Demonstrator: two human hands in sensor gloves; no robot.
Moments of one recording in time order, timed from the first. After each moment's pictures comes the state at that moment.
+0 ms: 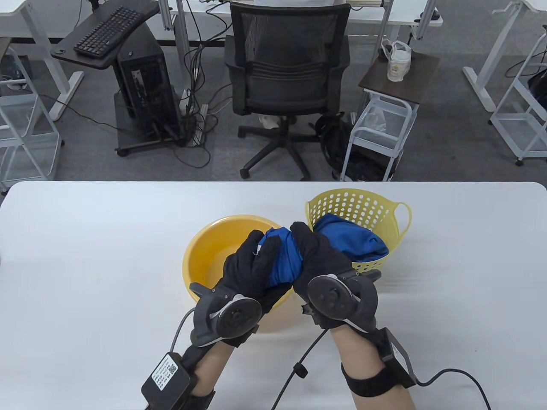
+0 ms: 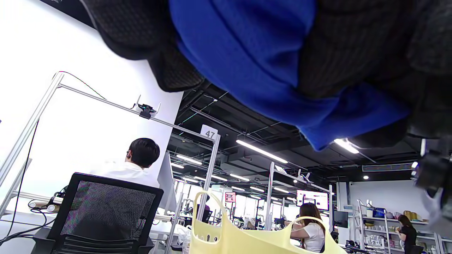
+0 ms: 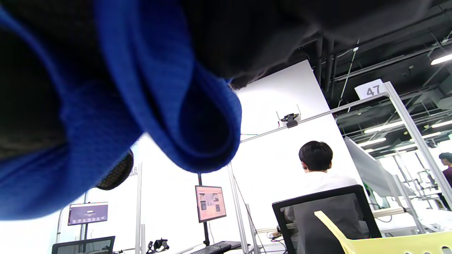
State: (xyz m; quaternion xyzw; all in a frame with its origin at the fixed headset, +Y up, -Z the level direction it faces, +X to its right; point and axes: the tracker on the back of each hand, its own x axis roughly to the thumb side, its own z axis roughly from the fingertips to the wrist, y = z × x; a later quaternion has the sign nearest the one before) left_hand -0.095 -0.593 -0.284 0.29 -0.21 0.16 0.92; right_hand 0.085 -0.560 -0.301 0.17 -0.32 0.91 0.19
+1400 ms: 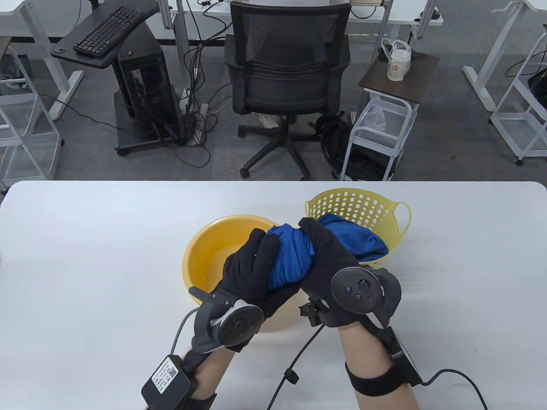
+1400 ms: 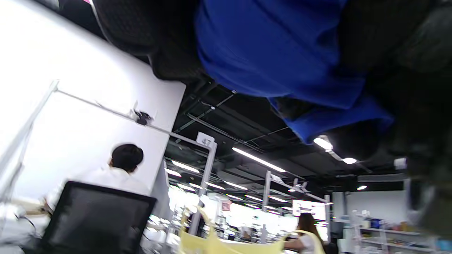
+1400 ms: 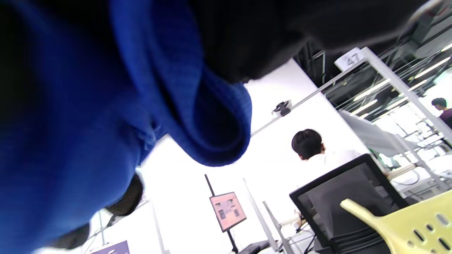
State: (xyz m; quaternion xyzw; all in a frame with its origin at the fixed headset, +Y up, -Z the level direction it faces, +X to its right) left_hand -0.092 -0.588 -0.275 0.30 -0.22 0.20 0.91; right_hand 0.116 -0.555 -0.308 0.14 -0.31 0.89 0.32
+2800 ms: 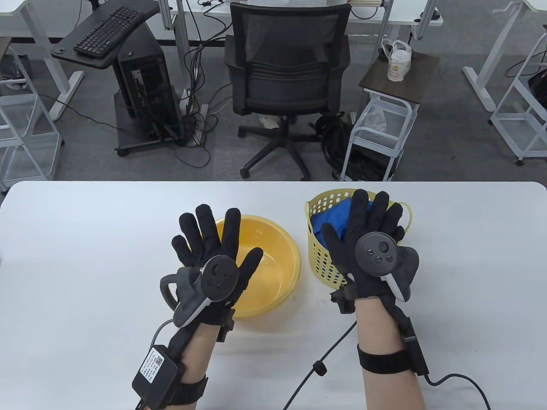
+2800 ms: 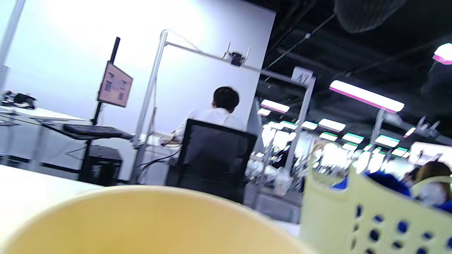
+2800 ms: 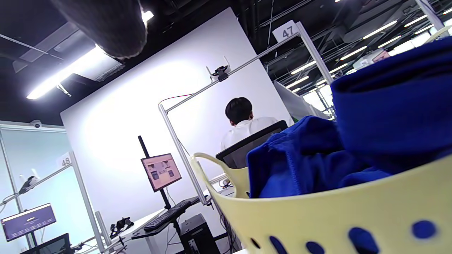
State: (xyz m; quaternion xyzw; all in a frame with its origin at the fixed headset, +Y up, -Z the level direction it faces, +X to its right) left_hand -0.137 -0.598 -0.318 0.12 -0.01 0.11 0.99; right_hand 0.156 -0.594 -0.365 0.05 -0.19 0.94 0.27
